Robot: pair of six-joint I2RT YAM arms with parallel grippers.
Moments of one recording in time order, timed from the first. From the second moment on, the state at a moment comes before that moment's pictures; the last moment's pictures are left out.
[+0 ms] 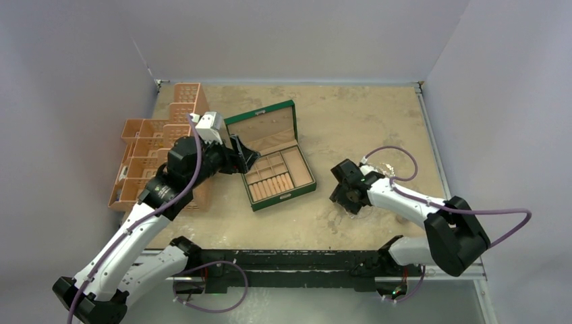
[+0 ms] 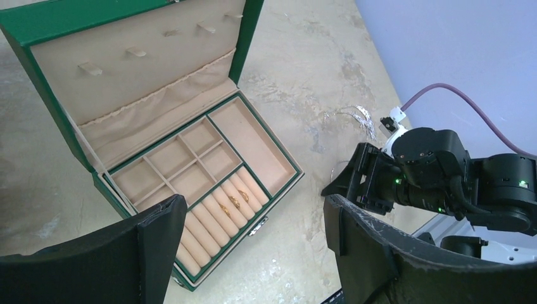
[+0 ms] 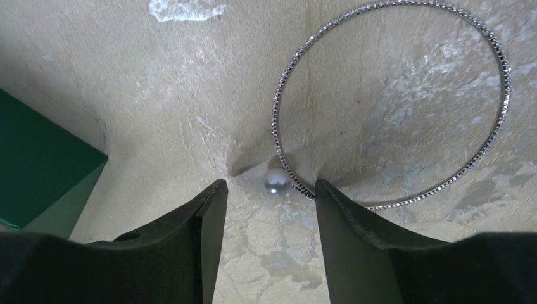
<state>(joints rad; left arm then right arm) -0.53 0.82 0.91 -0.38 0.07 -0.51 0.61 1.32 0.65 -0.61 0.26 1.18</state>
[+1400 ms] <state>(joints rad) -0.53 0.82 0.91 -0.39 0.02 -0.51 0.61 1.55 0.88 -0.62 0.27 0.87</state>
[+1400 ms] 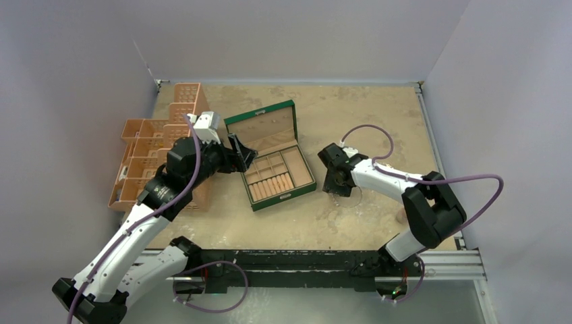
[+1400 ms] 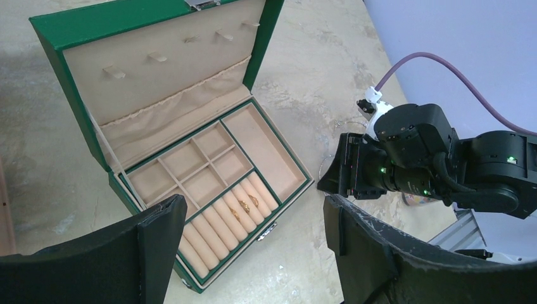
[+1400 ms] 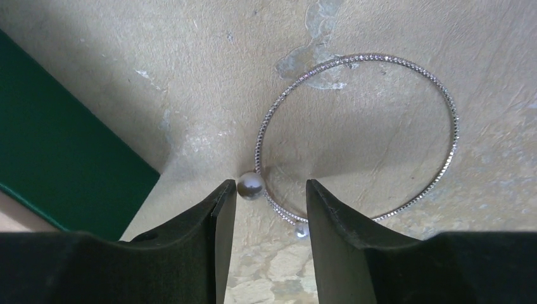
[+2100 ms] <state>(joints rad) -0.53 0.81 0.91 -0.39 0.02 -0.51 0.61 1.57 0.88 -0.62 0.21 0.65</state>
